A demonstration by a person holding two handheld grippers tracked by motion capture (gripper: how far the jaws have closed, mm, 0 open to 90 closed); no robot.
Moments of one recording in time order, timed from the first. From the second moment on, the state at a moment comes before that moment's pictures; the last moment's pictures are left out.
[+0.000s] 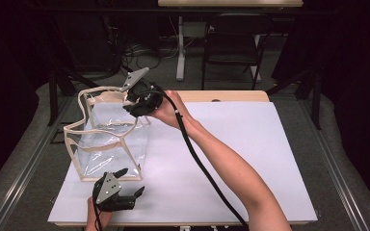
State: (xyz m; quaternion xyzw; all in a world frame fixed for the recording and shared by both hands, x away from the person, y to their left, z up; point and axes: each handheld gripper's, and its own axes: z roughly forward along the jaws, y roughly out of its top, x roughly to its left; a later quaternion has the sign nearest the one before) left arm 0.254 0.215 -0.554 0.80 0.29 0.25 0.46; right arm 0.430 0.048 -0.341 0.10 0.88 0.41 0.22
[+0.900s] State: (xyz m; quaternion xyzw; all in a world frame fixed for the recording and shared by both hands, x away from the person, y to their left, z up) left arm 0.254 0.215 -0.553 0.80 0.29 0.25 0.46; right arm 0.427 0.063 -0.350 0.09 0.90 0.38 0.20
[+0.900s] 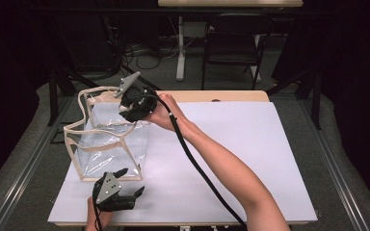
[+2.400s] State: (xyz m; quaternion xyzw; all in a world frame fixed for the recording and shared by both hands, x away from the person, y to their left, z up) left arm 0.254 0.215 -0.554 0.80 0.29 0.25 0.46; right arm 0.429 0.075 -0.364 0.10 0.92 0.35 0.17
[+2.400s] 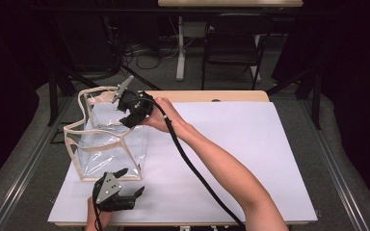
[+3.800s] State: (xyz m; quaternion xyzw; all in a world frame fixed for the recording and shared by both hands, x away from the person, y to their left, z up) left arm 0.254 0.213 -0.554 0.80 0.30 0.25 0.46; right arm 0.431 -0.043 -0.358 0.17 0.86 0.45 0.16
